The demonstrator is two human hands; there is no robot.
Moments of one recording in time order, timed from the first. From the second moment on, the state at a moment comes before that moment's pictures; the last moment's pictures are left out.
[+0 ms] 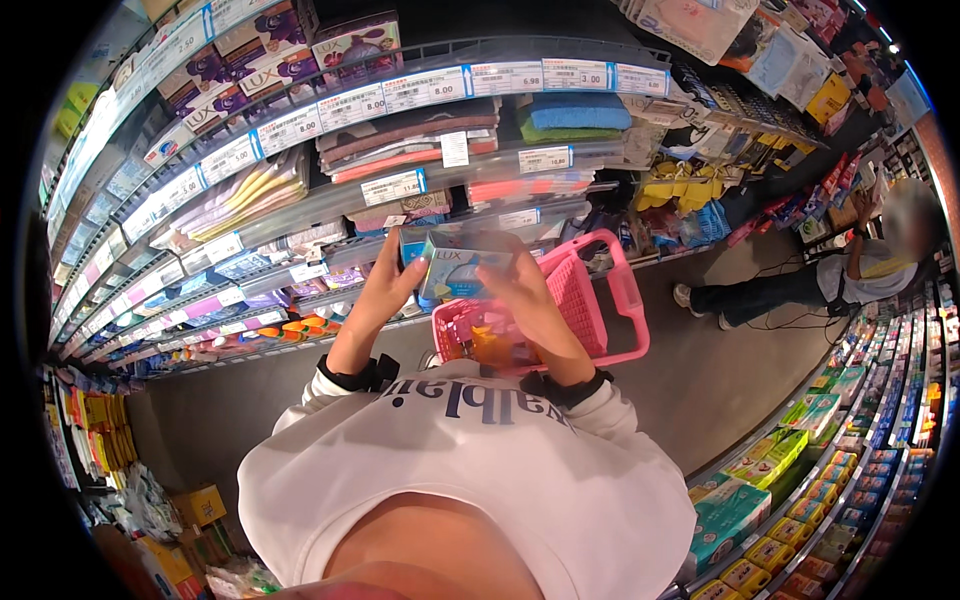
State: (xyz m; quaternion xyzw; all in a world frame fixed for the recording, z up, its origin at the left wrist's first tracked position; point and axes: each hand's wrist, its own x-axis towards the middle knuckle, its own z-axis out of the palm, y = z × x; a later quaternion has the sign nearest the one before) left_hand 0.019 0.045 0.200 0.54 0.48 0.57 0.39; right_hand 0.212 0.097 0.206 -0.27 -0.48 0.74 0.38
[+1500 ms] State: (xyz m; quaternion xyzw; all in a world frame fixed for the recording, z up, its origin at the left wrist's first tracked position) left_hand -0.056 -0.013 0.213 0.38 0.53 0.69 0.32; right_hand 0.135 0.343 0.371 -0.24 -0.91 0.15 0.30
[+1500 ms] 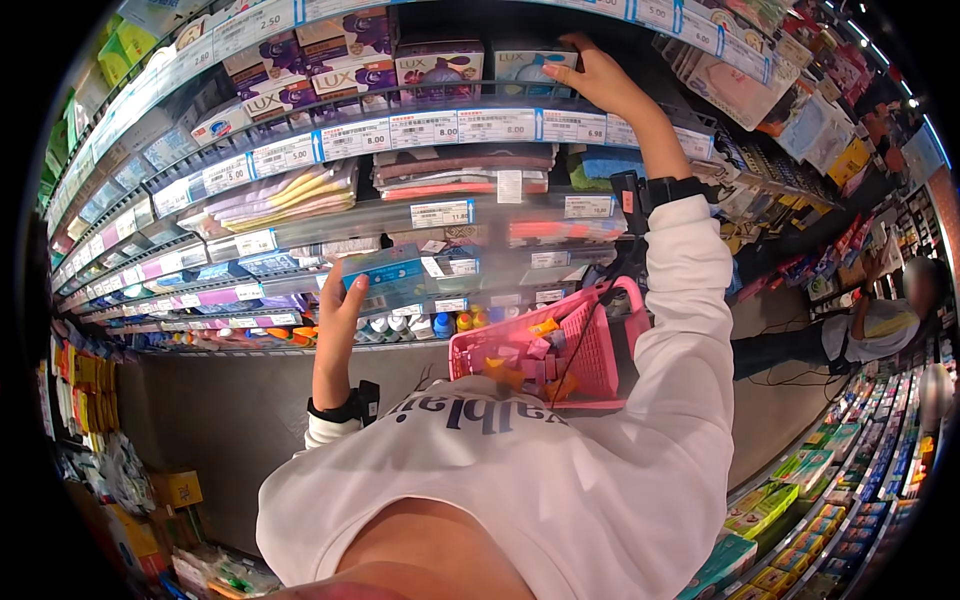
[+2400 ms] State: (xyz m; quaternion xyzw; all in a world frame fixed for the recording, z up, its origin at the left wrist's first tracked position) left_hand -0.028 0.035 0.249 0.50 0.46 0.67 0.30; right_hand 0.155 0.220 0.359 -0.05 -0.92 0.16 0.36
